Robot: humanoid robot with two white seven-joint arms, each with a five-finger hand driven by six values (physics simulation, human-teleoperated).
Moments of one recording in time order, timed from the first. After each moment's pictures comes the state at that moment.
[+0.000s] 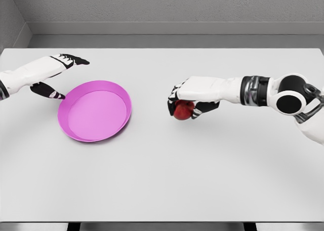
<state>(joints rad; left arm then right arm) -0.63 0.82 -0.61 -1.20 -0.26 -0.61 -0.30 -0.81 -0.70 0.89 -1.70 0.16 -0.24 0.61</state>
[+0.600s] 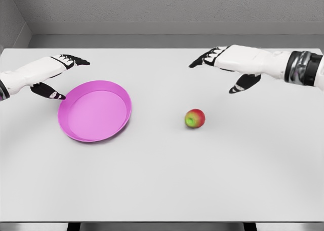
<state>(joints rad) -0.63 0.82 -0.61 -1.20 -0.26 -0.61 -0.30 -0.80 -0.88 0.69 -1.70 0.16 -0.25 0.61</state>
